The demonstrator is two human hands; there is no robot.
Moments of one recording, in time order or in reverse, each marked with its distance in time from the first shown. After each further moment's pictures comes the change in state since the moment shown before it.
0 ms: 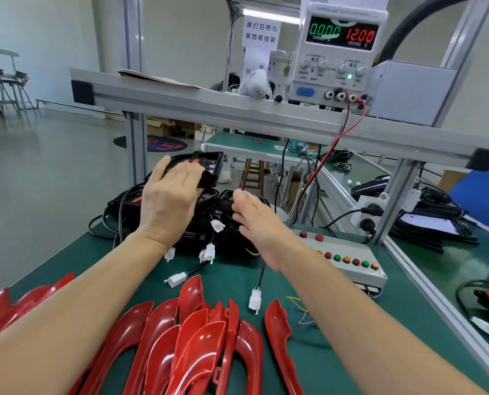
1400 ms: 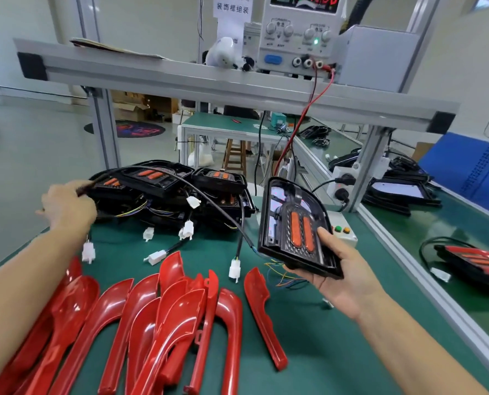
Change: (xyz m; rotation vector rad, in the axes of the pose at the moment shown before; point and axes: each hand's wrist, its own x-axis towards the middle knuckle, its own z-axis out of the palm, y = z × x) left_hand -0.063 -0.098 0.035 -0.279 -0.325 -1.008; right_hand -0.108 0.086 -0.104 0.766 0.177 0.060
